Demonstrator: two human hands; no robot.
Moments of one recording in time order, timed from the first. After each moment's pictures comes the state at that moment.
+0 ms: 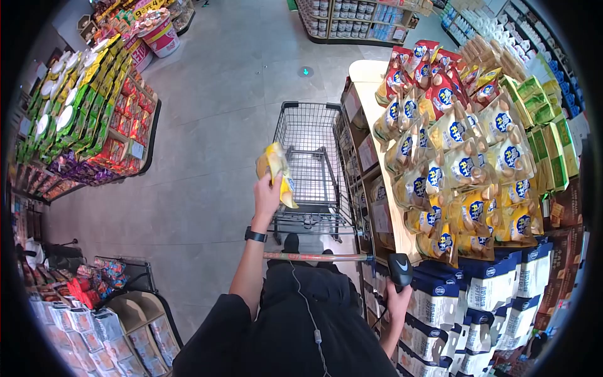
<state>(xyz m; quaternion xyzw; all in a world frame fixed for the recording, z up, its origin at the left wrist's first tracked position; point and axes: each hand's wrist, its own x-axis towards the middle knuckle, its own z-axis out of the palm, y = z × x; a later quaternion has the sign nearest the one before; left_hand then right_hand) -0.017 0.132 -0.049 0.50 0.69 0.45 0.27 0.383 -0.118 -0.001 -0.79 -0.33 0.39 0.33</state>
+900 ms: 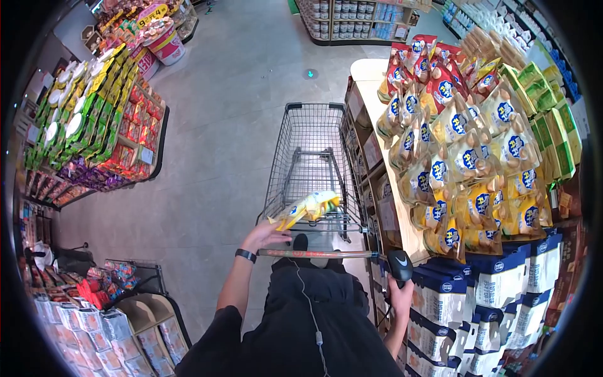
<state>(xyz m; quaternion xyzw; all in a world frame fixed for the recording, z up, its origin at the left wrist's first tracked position) -0.064 0.030 -0.133 0.13 0.52 0.27 0.80 0.395 -0.122 -0.018 -0.78 -0.34 0.43 0.32</state>
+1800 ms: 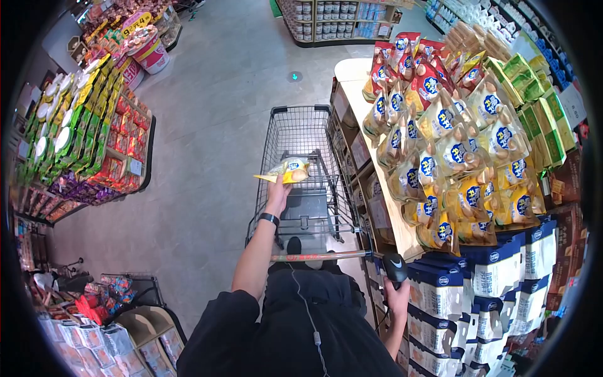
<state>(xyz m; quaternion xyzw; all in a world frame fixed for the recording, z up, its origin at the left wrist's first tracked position) 0.012 0.183 -0.204 0.12 0.48 0.58 0.65 0.394 -0.137 -0.014 -0.79 -0.30 0.42 0.32</state>
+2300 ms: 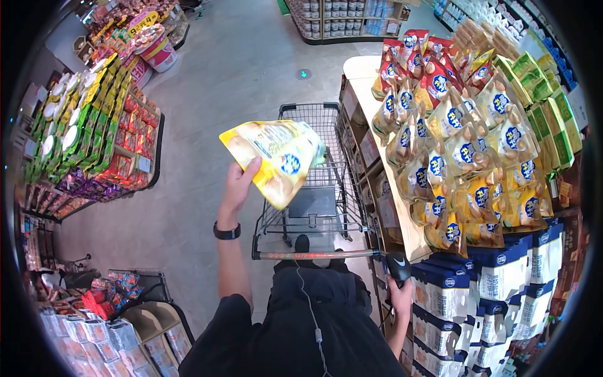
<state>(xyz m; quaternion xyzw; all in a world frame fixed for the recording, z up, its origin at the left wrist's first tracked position) -0.062 0.144 0.054 0.42 0.43 0.56 0.56 0.381 -0.124 -0.005 -0.79 -0.31 0.43 0.30</state>
